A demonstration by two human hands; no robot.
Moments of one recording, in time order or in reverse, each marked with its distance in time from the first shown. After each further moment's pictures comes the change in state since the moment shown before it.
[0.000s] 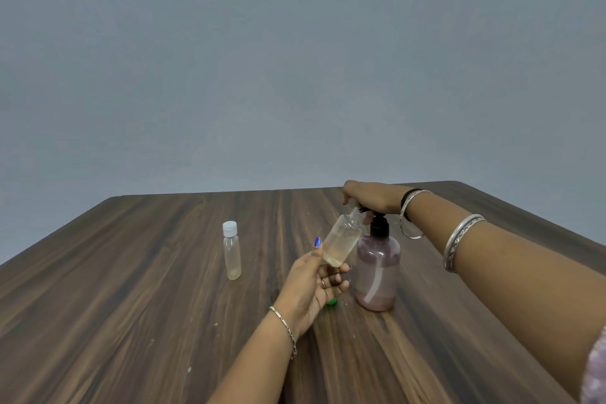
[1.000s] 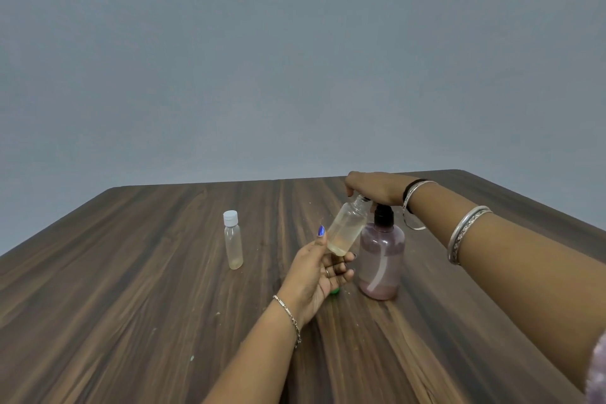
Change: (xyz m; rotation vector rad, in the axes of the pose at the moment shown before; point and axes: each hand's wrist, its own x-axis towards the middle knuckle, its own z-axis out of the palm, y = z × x) left_hand 0.001 0.000 0.002 -0.009 -0.010 -0.009; right_hand 0.008 0.006 0.004 -0.135 0.015 -0.005
